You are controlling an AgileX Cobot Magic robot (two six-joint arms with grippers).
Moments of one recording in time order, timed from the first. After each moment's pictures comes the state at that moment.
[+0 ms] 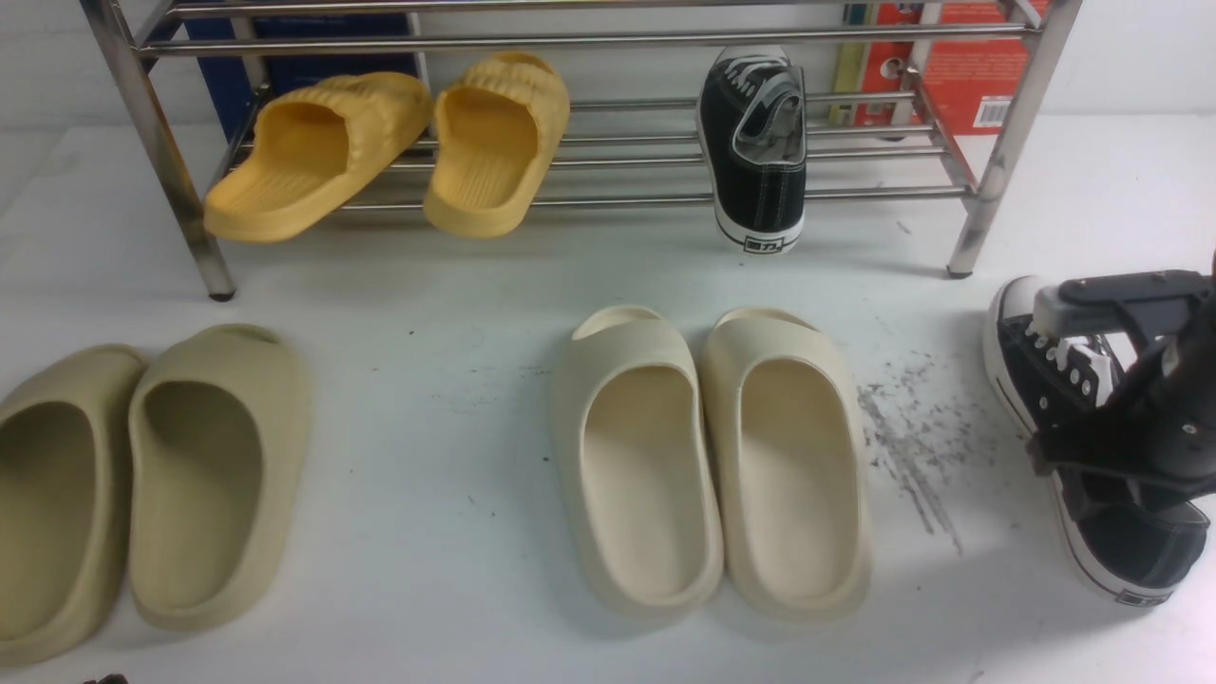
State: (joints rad) right arm 0.15 1.64 -0.99 -0.06 0.78 0.20; left arm -0.05 -0.01 0.03 -0.08 0.40 -0.26
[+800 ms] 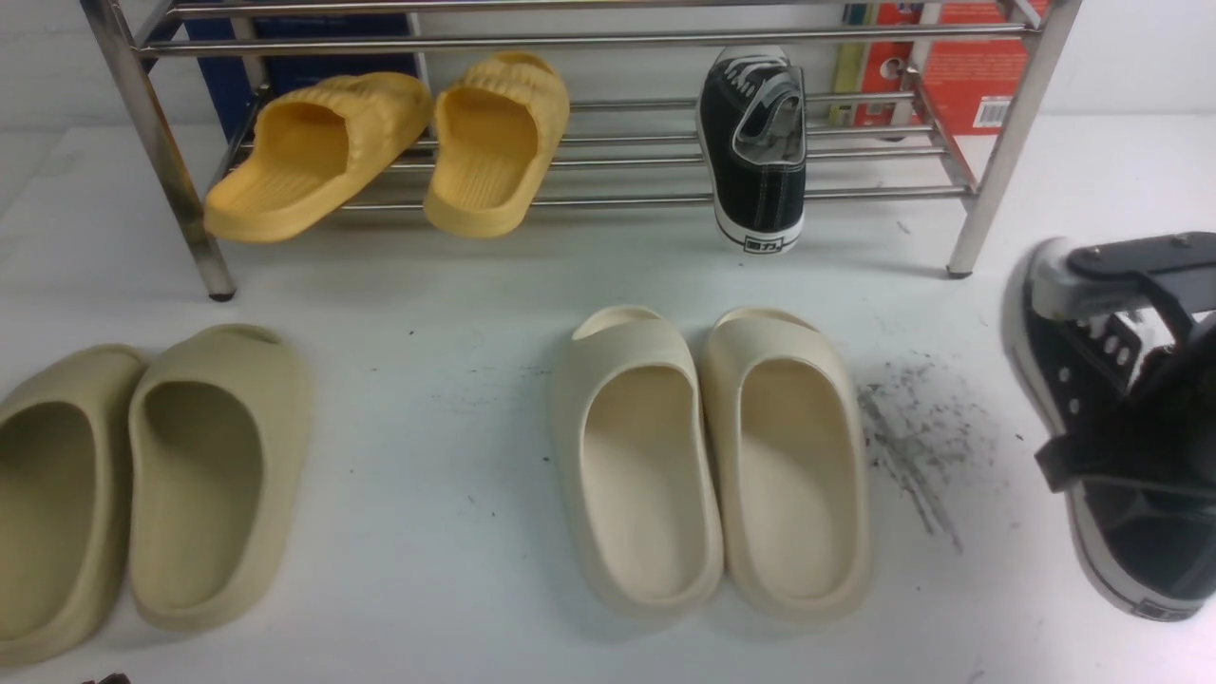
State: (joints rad) right arm 0.32 1.37 -1.02 0.05 1.02 0.16; left arm -0.05 -0.01 0.03 -0.08 0.40 -0.26
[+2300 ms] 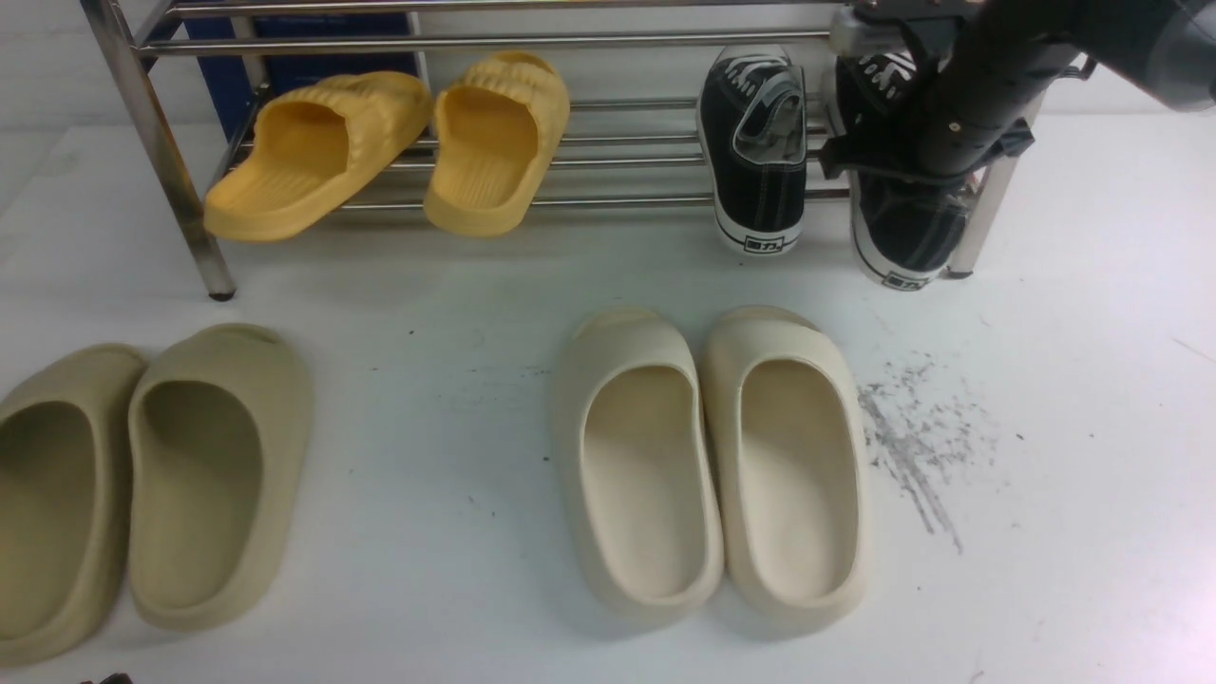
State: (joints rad) right arm 0.23 2.19 -2.11 0.13 1.05 -0.01; left arm -0.05 -0.01 0.03 -0.08 0.40 -0.26
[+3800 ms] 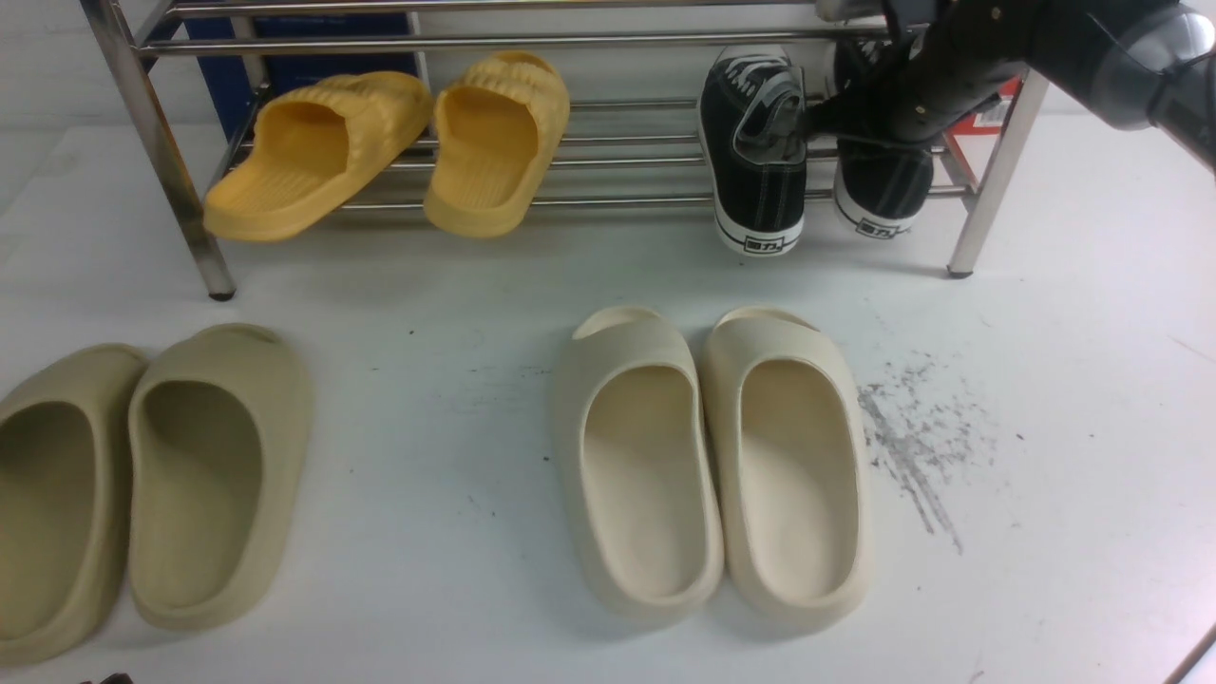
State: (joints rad) right arm 0.22 2.29 -2.21 0.07 0.81 -0.01; left arm -0.05 -0.01 0.03 -0.08 0.40 -0.26
